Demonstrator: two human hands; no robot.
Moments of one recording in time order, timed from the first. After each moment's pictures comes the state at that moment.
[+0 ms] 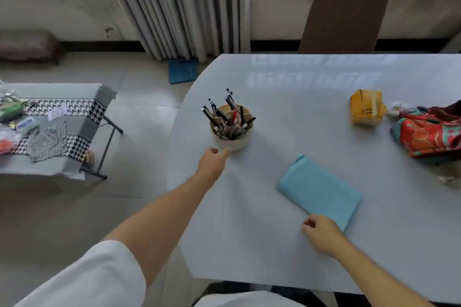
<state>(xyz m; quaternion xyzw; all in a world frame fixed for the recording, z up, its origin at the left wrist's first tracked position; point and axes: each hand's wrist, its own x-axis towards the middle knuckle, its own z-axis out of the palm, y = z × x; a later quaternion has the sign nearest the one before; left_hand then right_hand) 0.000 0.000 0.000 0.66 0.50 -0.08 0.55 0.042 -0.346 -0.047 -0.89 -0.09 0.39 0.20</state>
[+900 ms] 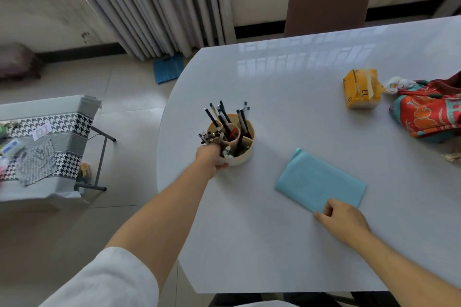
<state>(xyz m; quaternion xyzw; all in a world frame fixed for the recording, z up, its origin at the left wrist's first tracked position) 0.067 0.010 -0.020 0.49 0.58 -0.04 0.65 0.081 -0.368 -0.057 -0.94 -0.08 0.31 0.12</state>
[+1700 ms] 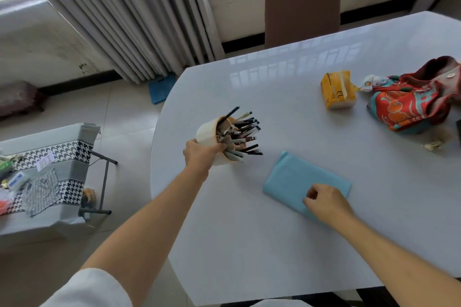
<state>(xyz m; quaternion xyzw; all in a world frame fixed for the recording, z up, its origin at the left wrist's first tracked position) 0.084 -0.011 0.026 0.67 0.52 0.05 0.53 0.110 -0.353 -0.050 -0.93 -0.05 0.30 0.20</state>
